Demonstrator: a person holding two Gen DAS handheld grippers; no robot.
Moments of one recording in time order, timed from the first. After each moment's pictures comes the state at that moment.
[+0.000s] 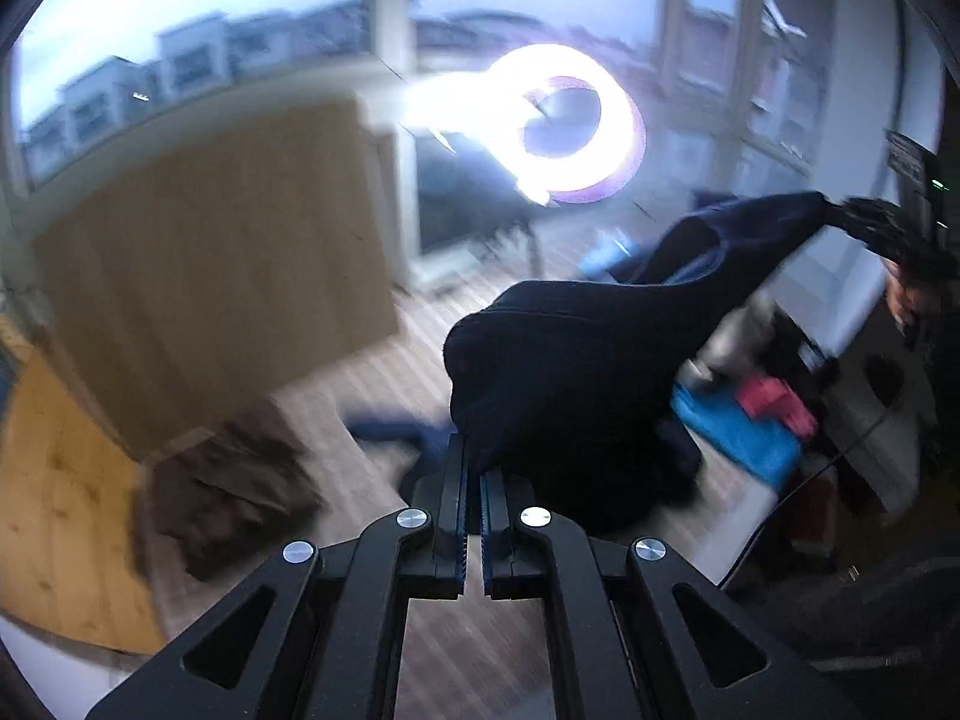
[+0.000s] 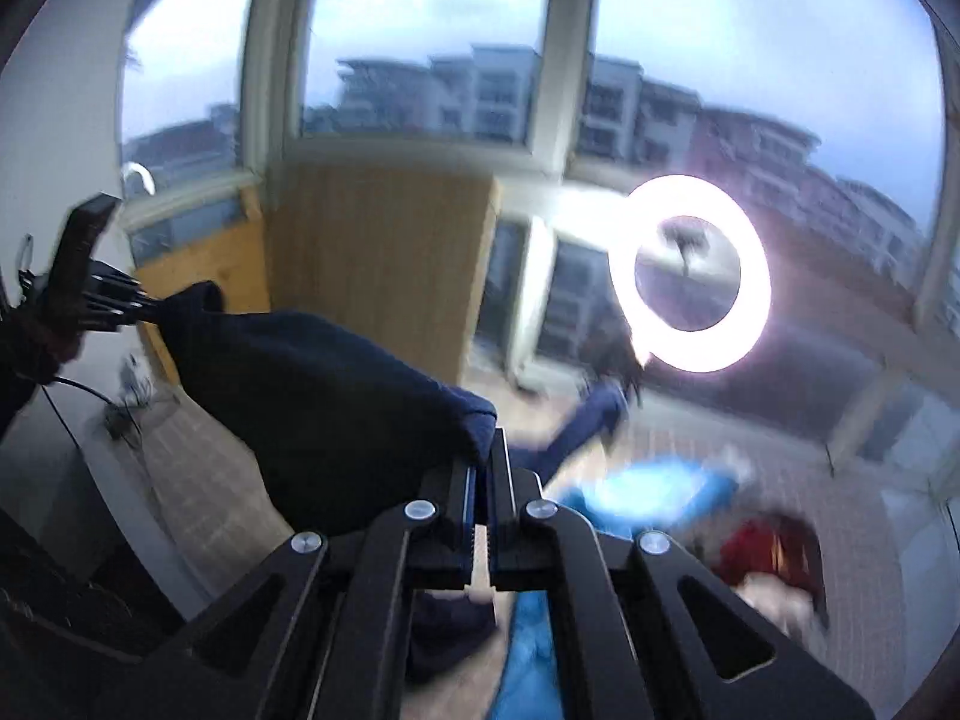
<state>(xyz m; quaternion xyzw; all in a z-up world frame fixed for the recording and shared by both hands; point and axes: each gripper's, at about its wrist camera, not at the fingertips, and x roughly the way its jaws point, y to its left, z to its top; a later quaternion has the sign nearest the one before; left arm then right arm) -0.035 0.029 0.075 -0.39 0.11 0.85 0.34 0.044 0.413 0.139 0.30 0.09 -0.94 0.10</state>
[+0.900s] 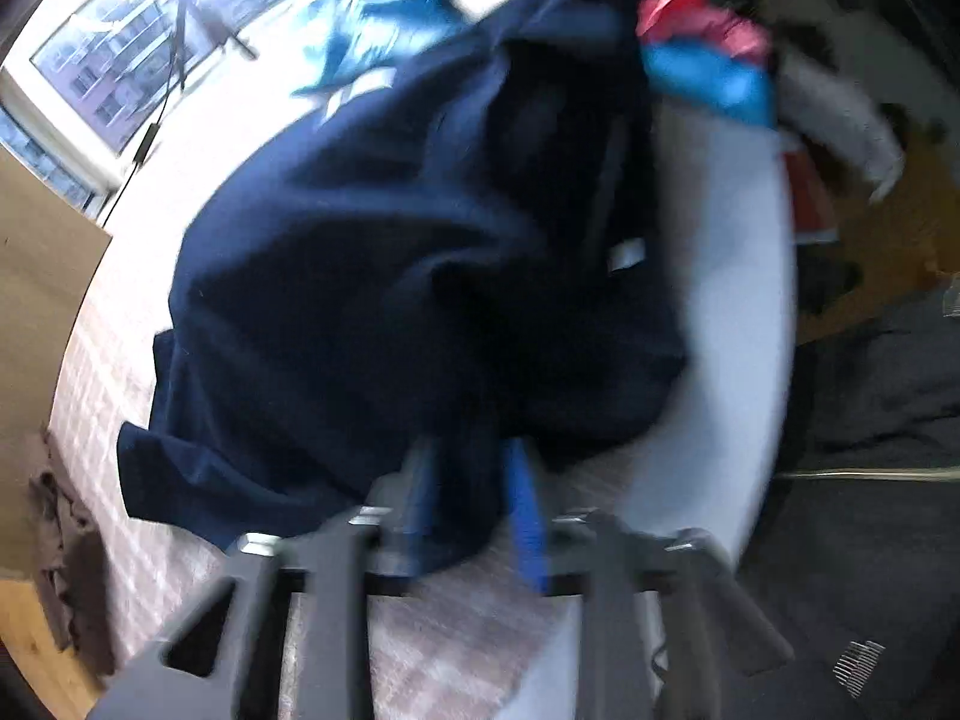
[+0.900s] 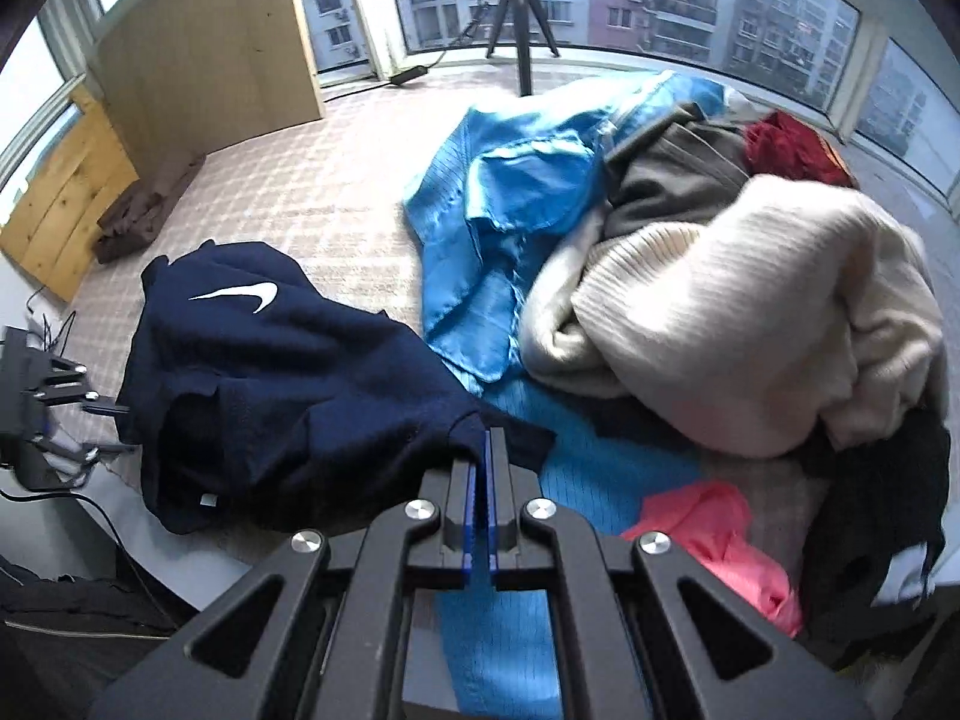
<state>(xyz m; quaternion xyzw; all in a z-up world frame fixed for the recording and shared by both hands) 0.002 0.194 -0.176 -0.50 0.36 0.68 0.40 0.006 0.516 -0.089 0.53 -0.03 -0.85 0.04</state>
